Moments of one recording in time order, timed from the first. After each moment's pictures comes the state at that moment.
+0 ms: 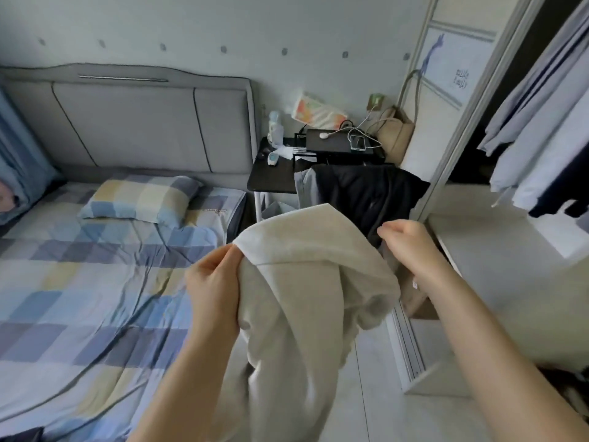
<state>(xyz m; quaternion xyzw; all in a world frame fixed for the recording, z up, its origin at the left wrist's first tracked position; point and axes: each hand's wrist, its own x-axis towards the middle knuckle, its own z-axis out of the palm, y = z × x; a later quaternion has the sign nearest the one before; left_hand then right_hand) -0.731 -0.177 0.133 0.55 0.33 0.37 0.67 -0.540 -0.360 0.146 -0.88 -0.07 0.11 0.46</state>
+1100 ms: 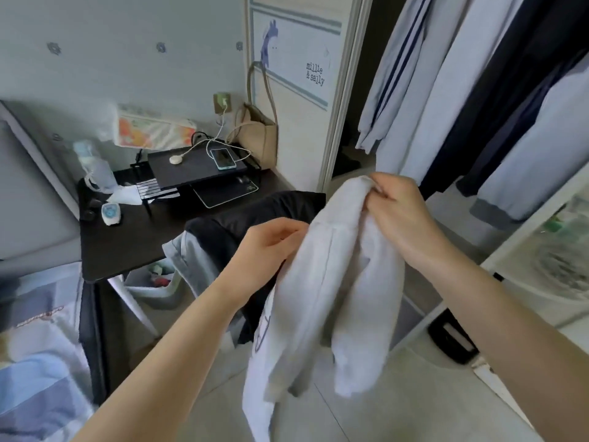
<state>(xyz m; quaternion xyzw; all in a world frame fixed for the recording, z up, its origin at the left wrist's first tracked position) -0.353 -0.128 0.146 0.75 -0.11 -0.06 0.65 -0.353 -0.320 0.216 -0.86 -0.05 -0.14 0.49</state>
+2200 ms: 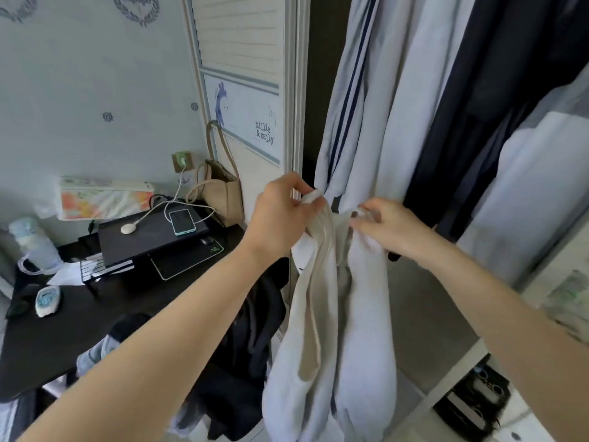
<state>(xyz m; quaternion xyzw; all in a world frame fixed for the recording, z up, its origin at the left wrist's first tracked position) -0.176 -0.289 0.241 0.80 -0.19 0.10 0.56 -0.194 -0.486 0.233 -0.94 0.06 -0.03 0.34</state>
